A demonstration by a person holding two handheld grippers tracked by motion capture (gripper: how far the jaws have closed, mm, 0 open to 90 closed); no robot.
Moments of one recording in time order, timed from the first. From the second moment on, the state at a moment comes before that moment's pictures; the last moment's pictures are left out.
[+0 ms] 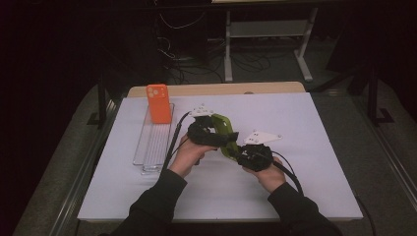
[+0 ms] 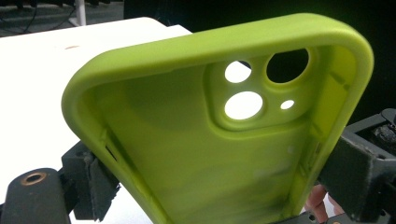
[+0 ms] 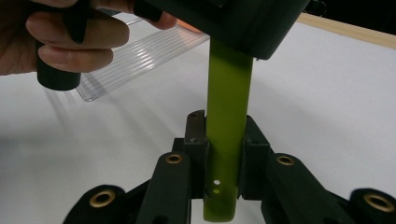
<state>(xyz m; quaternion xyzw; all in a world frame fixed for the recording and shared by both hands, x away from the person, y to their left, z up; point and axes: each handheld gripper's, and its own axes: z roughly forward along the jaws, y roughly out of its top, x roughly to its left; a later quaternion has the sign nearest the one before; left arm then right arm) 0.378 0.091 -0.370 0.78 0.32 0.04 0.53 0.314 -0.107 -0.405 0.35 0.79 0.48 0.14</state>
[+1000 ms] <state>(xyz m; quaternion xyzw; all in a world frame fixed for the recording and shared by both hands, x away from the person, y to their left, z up) 0.390 0.121 -0.332 0.78 0.33 0.10 0.52 0.315 -0.127 -0.421 0.38 0.82 0.42 0.14</state>
